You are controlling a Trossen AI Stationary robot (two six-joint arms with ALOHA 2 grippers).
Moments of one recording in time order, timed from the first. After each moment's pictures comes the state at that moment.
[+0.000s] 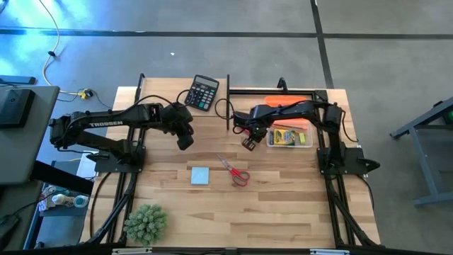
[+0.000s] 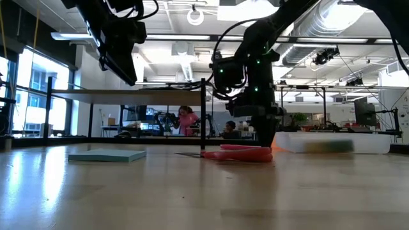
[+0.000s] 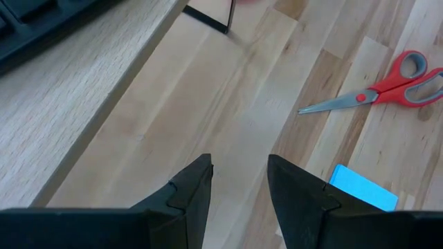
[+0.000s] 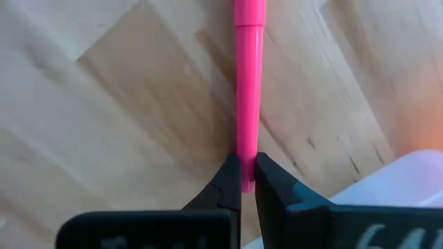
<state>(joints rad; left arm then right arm) 0.39 1.16 0.90 -0.74 -0.06 -0.23 -0.29 2.01 1.36 -0.95 0.05 0.36</state>
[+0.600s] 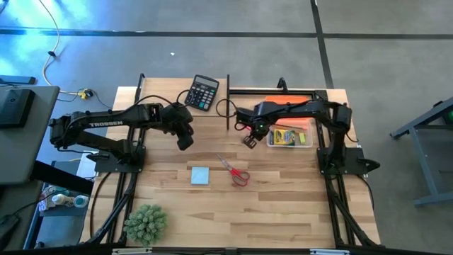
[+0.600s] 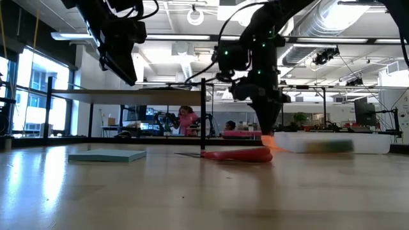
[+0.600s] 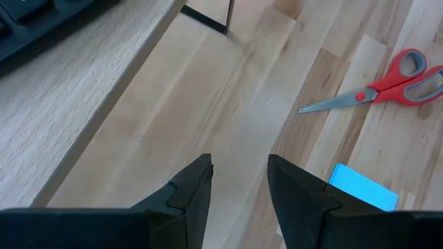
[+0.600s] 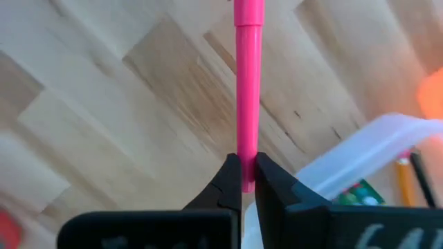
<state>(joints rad) 0.39 1.16 0.90 -0.74 -0.06 -0.22 -0.29 1.90 1.36 -0.99 0.03 0.43</state>
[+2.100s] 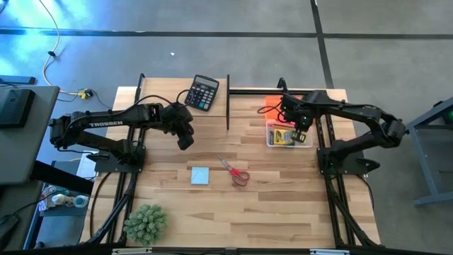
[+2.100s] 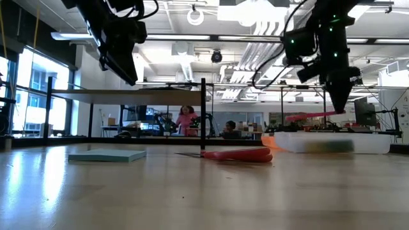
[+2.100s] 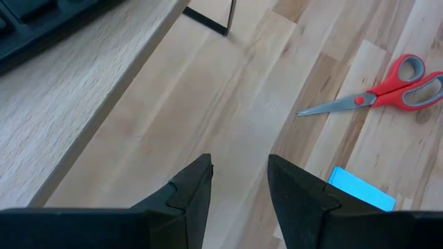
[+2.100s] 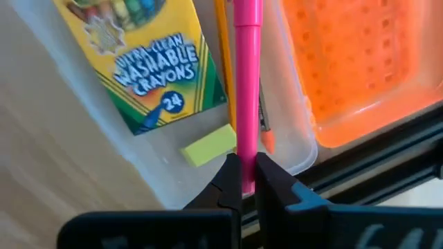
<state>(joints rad) 0.39 1.16 0.90 -0.73 -0.06 -0.25 -0.56 1.32 0.93 -1.19 0.17 -0.16</state>
